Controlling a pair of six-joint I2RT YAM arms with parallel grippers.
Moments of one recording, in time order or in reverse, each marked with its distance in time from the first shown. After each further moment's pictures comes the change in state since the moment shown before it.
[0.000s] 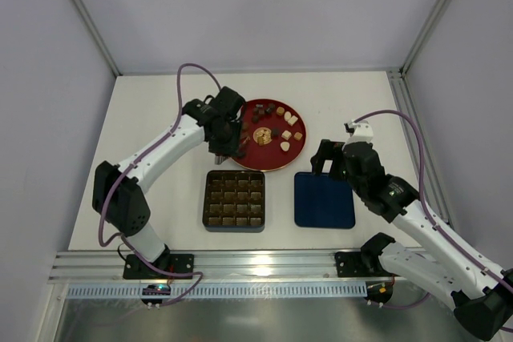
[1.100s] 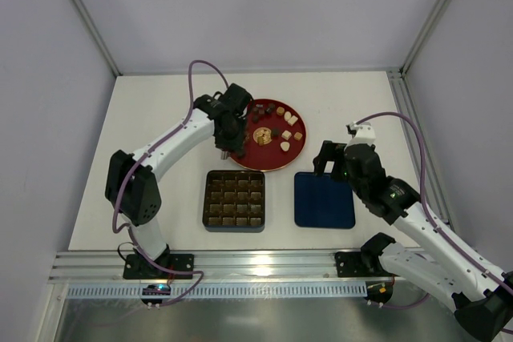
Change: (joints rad) left arm 0.000 0.113 0.074 0.019 -0.018 0.023; right arm 0.000 -0.019 -0.016 -0.008 0.030 -0.001
